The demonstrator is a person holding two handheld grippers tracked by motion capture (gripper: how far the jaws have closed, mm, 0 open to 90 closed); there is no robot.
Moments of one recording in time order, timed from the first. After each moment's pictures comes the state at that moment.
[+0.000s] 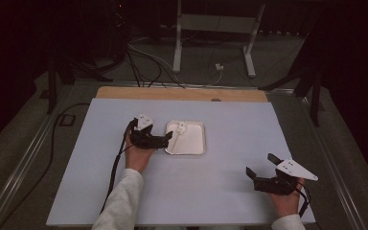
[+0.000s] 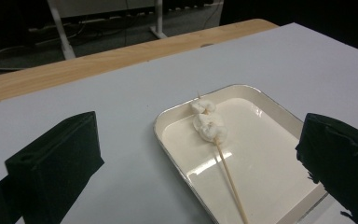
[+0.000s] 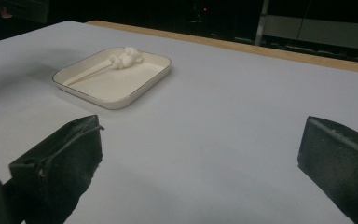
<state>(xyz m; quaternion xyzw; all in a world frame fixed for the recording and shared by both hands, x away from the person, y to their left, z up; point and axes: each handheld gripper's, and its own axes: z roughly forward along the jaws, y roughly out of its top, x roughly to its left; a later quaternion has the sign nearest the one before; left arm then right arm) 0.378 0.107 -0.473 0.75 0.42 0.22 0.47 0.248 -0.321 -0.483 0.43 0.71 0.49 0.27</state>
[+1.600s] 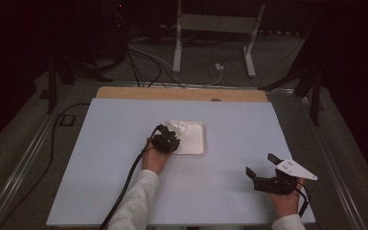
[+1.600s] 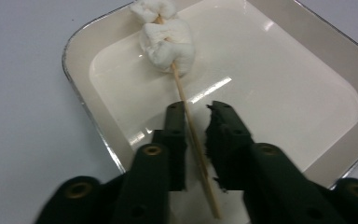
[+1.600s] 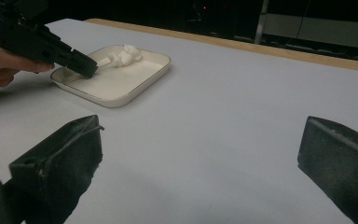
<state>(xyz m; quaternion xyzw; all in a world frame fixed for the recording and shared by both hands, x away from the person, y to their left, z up) 0.397 0.043 -0.515 0.83 0.42 0.16 0.32 0.249 -0.321 -0.484 0.42 0.71 0.49 0.27</state>
